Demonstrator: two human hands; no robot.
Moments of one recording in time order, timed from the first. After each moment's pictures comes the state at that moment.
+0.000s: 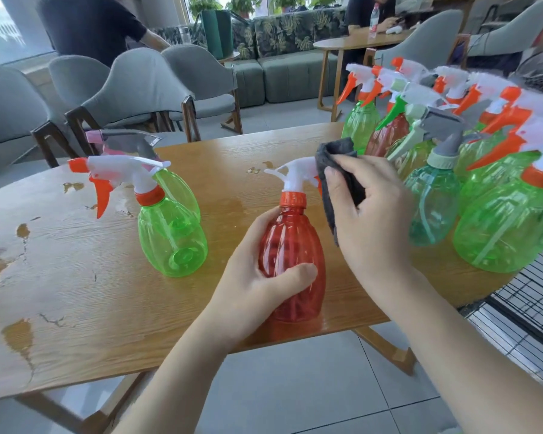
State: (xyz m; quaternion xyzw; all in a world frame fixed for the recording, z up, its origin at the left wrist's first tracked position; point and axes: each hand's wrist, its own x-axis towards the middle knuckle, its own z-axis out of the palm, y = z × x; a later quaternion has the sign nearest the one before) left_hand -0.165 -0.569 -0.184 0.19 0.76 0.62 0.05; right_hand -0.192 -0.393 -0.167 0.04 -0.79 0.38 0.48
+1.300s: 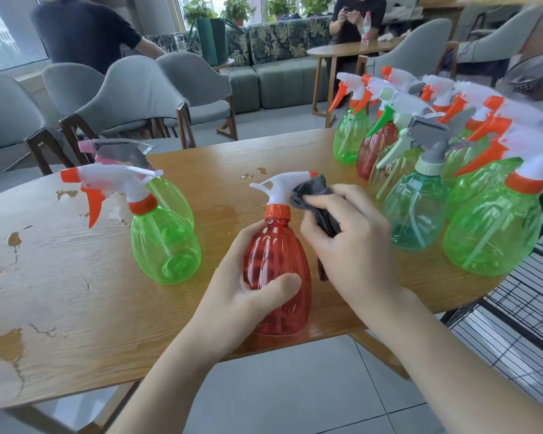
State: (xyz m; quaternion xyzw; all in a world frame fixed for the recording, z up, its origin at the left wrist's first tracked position) left_hand -0.159 -0.578 -0.185 0.19 0.74 0.64 0.06; right_hand -0.184 -0.394 -0.187 0.11 -0.80 0.31 0.50
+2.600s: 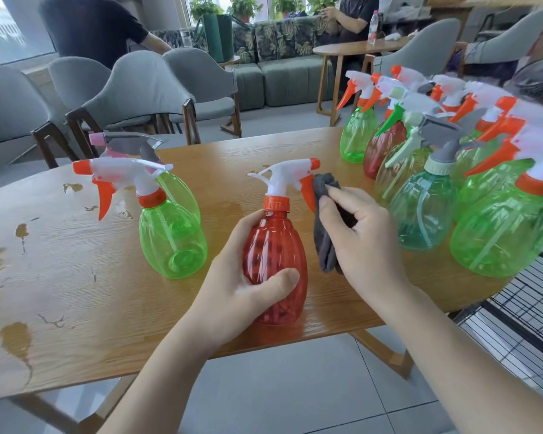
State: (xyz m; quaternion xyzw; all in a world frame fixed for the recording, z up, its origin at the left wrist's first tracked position) left_hand -0.164 -0.588 -0.184 0.21 0.77 0.60 0.02; right_hand -0.179 -0.391 -0.180 0.06 -0.80 0.51 0.31
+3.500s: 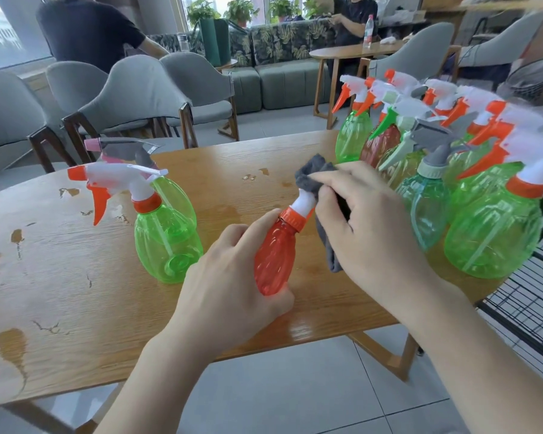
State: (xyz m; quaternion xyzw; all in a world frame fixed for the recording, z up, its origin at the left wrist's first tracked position) left_hand -0.159 -0.583 -0.168 0.22 0.93 0.25 -0.12; right_hand -0.164 -0.389 -0.138 0.13 -0.86 0.34 0.36
